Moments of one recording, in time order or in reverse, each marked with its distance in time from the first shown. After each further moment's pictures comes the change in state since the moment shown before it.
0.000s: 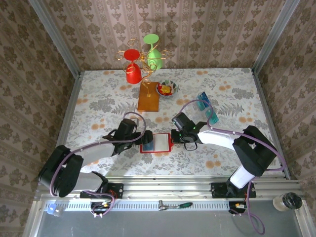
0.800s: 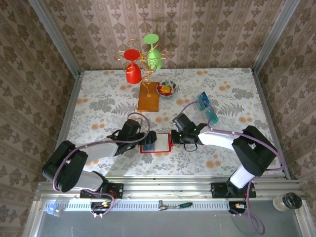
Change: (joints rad) left arm -0.056 0.055 0.011 0.060 -0.007 -0.025; right arm -0.002 0.000 -0.034 0.071 -0.034 0.041
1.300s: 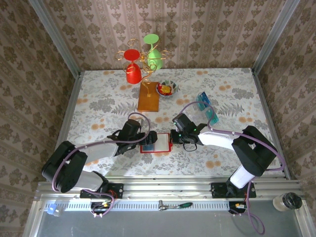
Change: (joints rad) left arm -0.011 -0.014 0.005 -0.008 -0.001 -0.010; right arm 0.000 0.000 -0.005 0.029 -0.026 0.009
